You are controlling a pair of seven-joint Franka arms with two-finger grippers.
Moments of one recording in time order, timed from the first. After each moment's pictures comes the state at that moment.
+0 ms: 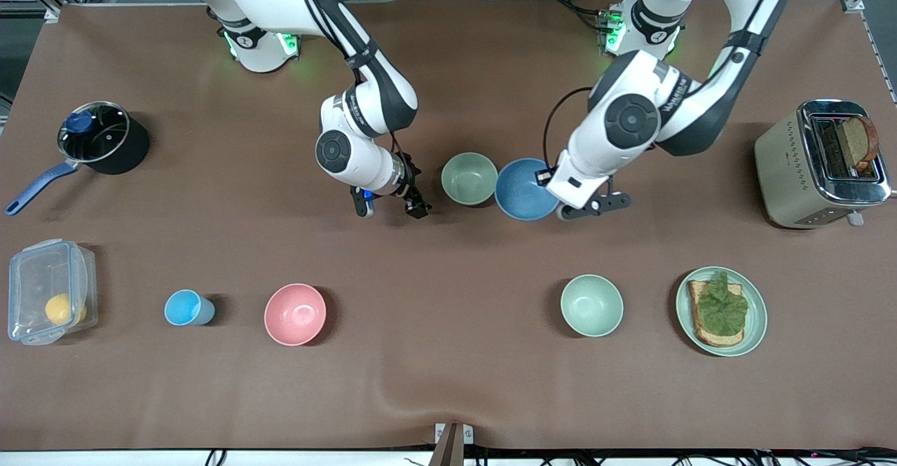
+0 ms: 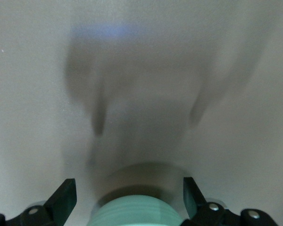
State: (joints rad) left arm 0.04 0.31 -0.63 -1.89 0.04 2.01 -0.81; right arm 0.74 0.55 -0.05 -1.92 0.69 2.47 1.46
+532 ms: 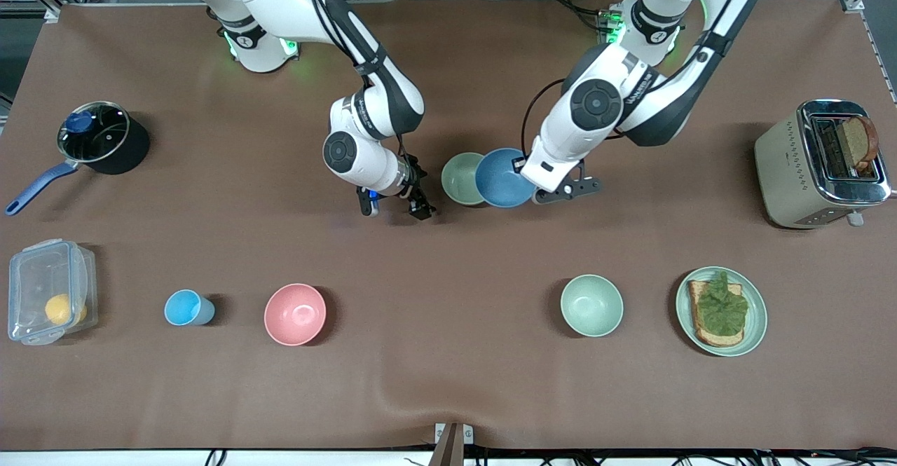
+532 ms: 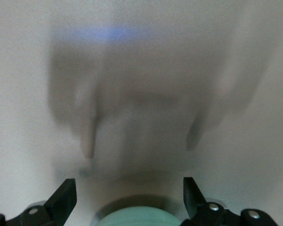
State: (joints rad) left arm 0.02 0.31 -0.68 -1.99 0.04 2.14 -0.88; right arm 0.76 0.59 -0.04 -1.92 0.75 2.53 1.46
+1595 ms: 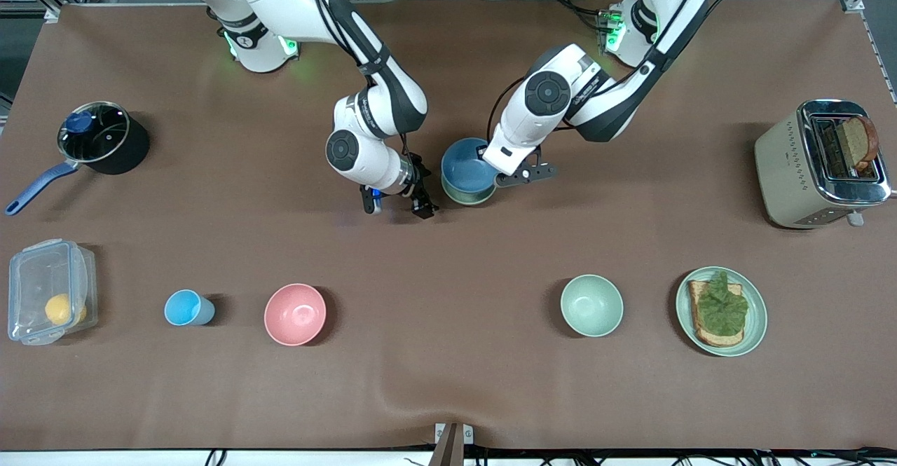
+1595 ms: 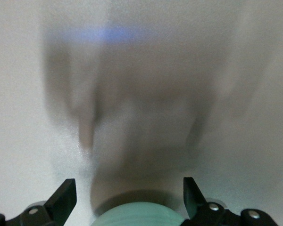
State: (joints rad) left arm -0.09 0.40 -0.69 -2.08 0.04 2.37 -0.99; right arm 0.77 0.59 -0.04 -1.92 0.79 2.54 1.46
